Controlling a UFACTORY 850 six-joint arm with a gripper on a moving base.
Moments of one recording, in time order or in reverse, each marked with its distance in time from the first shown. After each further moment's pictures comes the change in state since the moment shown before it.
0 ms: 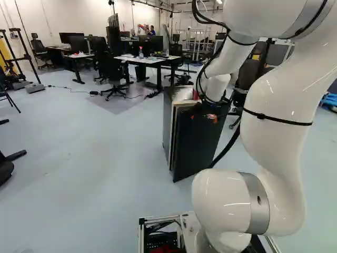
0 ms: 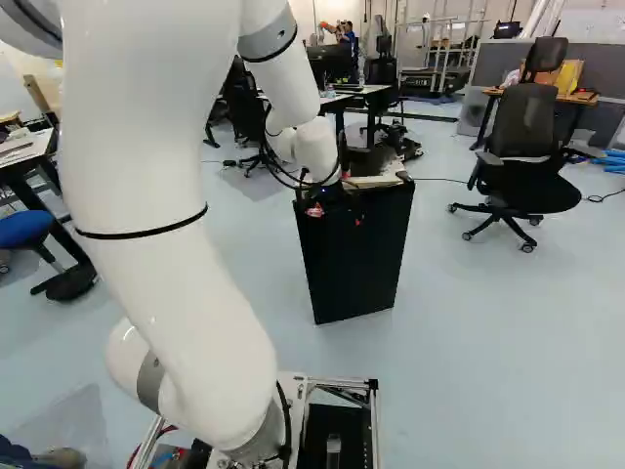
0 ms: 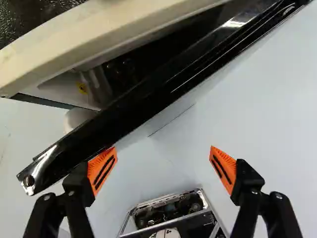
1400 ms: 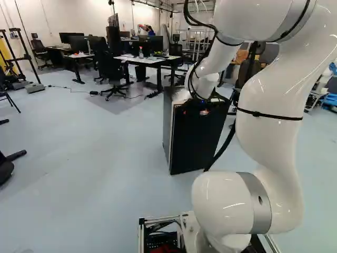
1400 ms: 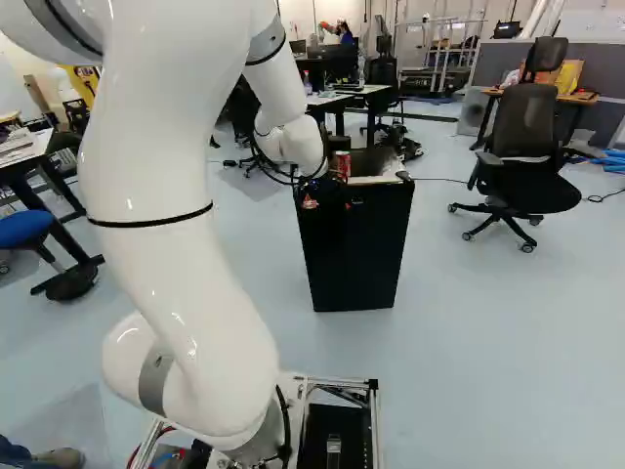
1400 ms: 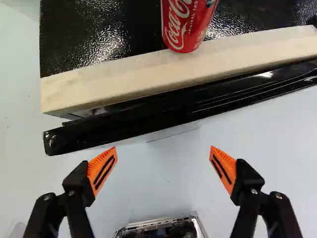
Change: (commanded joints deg) arm 5.2 -3.8 -4.6 -3.8 4.7 0.0
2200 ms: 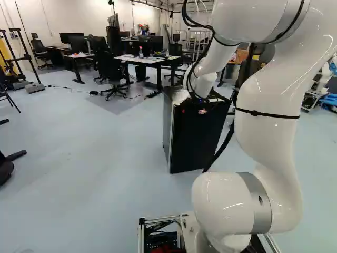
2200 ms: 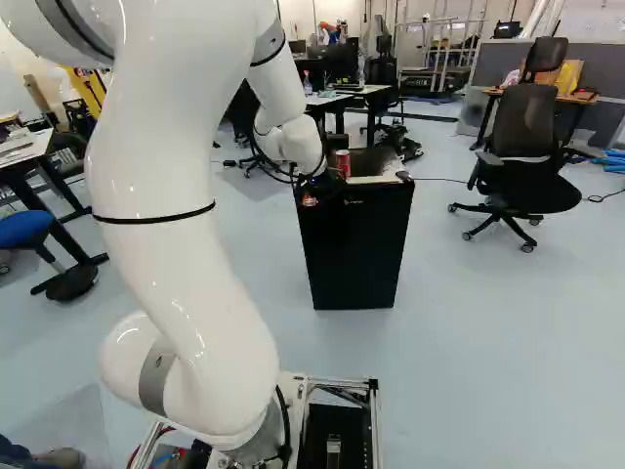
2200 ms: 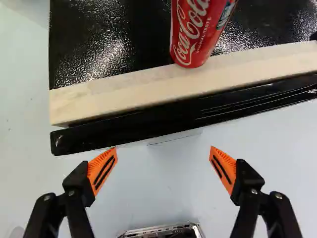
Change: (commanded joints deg) arm 0.6 -1.0 -1.3 0.0 1.7 0.0
